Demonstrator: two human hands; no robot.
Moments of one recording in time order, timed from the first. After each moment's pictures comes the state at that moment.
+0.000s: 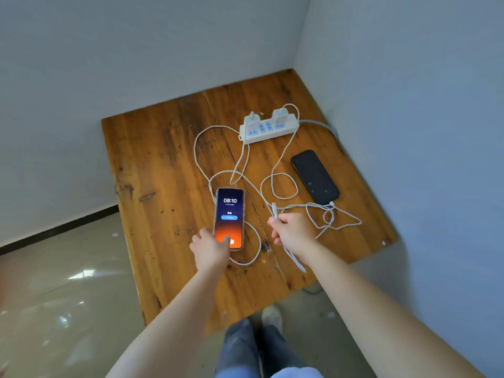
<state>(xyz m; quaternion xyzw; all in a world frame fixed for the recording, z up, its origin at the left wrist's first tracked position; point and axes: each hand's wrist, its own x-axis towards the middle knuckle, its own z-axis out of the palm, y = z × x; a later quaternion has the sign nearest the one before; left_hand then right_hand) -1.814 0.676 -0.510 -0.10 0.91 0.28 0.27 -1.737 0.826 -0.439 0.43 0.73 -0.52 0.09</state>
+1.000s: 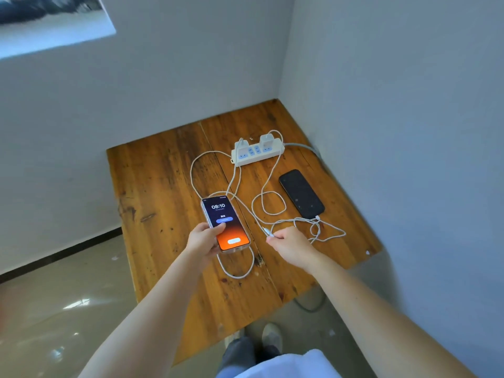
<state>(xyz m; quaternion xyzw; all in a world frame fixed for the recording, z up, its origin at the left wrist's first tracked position) -1.849 0.687 -0.444 -0.19 0.69 0.56 0.41 -1.714 0.838 -0.400 0.36 0.78 -0.49 0.15</state>
